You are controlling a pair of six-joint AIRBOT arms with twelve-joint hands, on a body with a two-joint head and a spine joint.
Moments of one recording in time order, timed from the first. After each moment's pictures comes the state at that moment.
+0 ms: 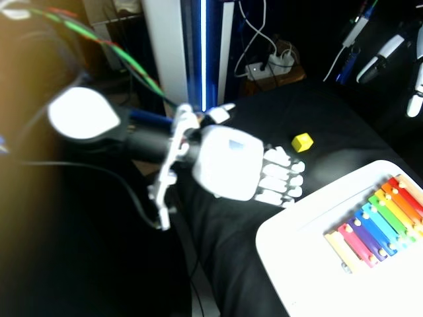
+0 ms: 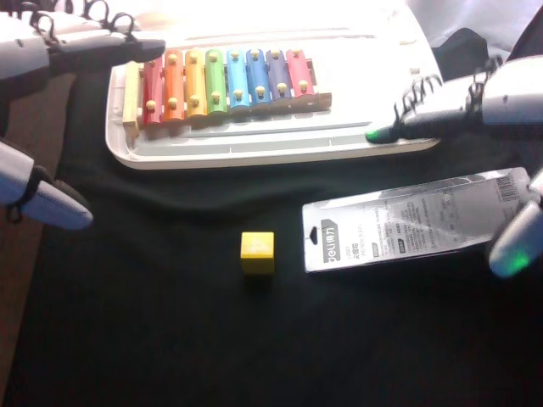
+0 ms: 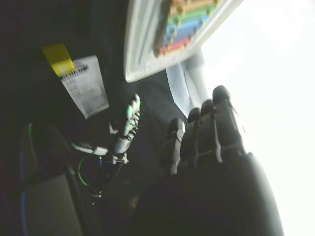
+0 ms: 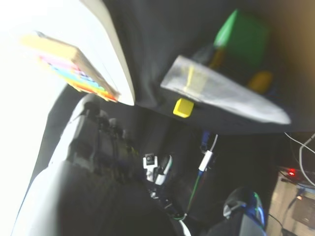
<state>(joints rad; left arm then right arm) 0.47 -0.65 1.03 0.91 -0.40 0.32 -0.53 -1.01 1.44 -1.38 0.74 0.50</state>
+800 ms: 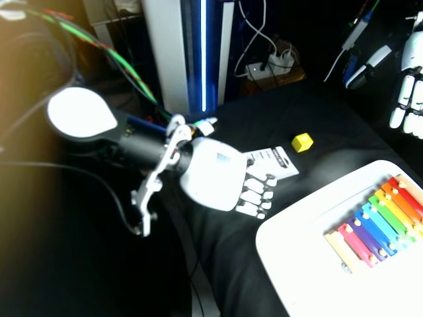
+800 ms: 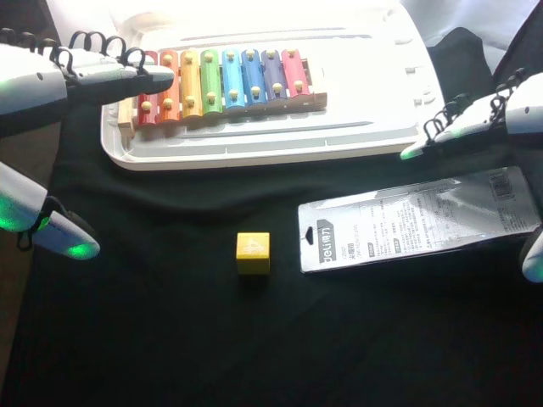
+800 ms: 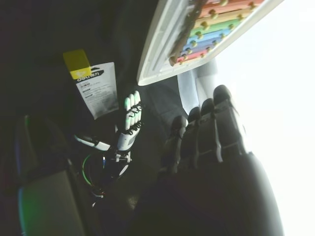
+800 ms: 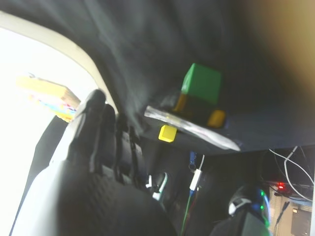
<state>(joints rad) 0.56 -0.68 1.04 0.82 -0.44 0.35 -0.53 -0.99 1.46 -1.51 0.70 0.61</state>
